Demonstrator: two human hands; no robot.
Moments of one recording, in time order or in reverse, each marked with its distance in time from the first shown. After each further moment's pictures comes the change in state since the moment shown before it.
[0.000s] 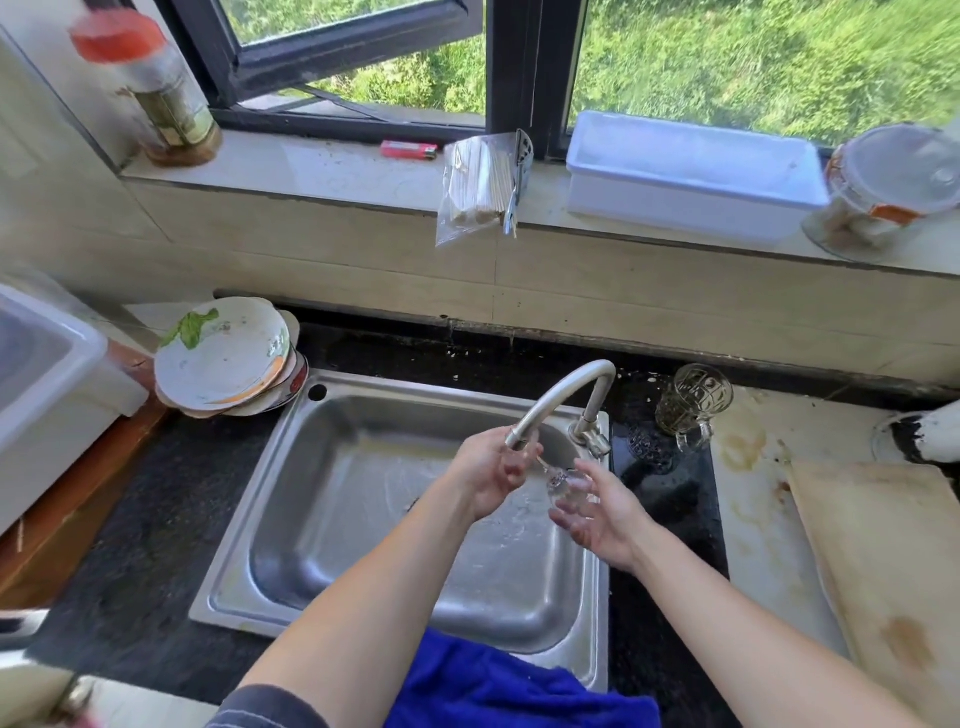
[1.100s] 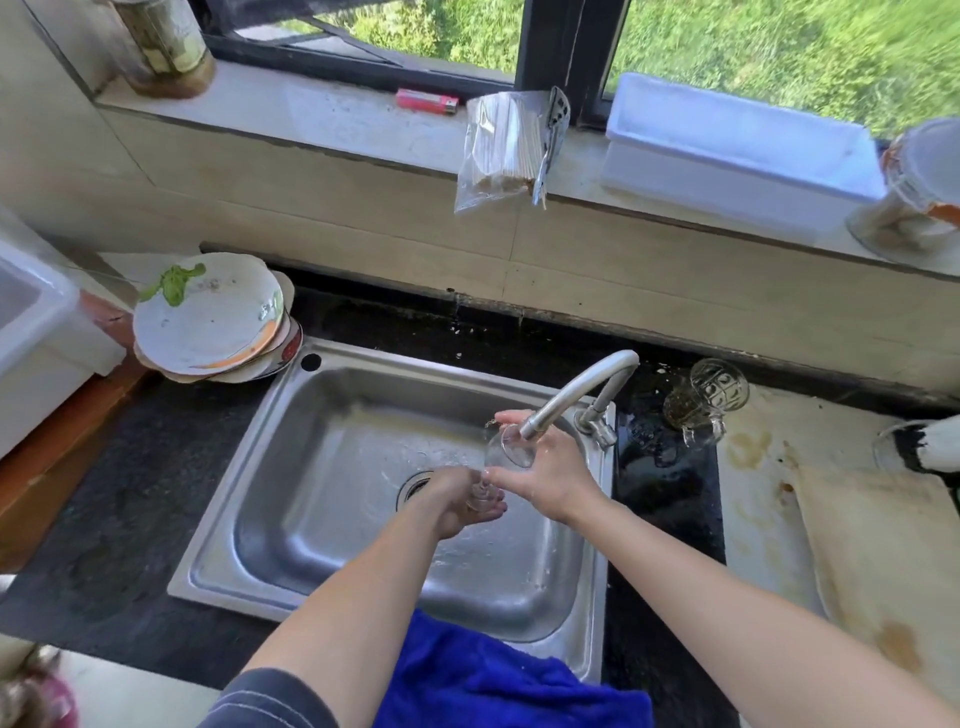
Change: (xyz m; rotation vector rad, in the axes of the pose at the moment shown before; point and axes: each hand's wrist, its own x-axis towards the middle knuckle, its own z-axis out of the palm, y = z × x) left_hand 0.032 -0.038 -0.074 0.220 0.190 -0.252; right_hand 0.010 -0.003 0.064 -1.052 -0.018 -0.840
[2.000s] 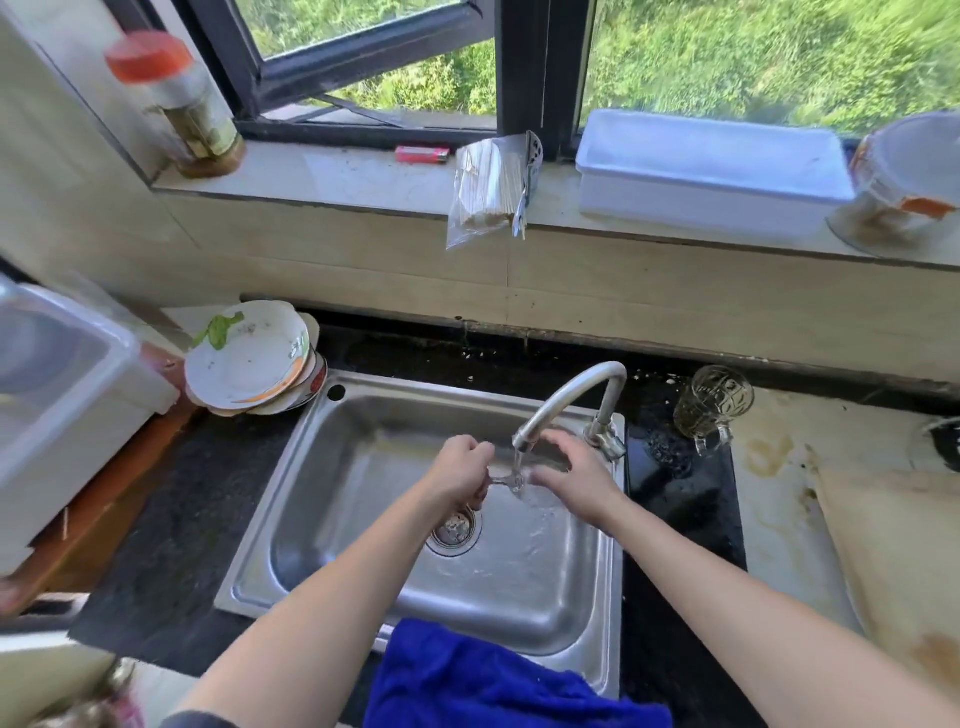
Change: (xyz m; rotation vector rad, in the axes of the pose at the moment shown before) left_hand -0.077 0.044 0.025 0.560 0.260 0.423; right_hand 0.002 0.027 -0.022 0.099 -0.044 0.199
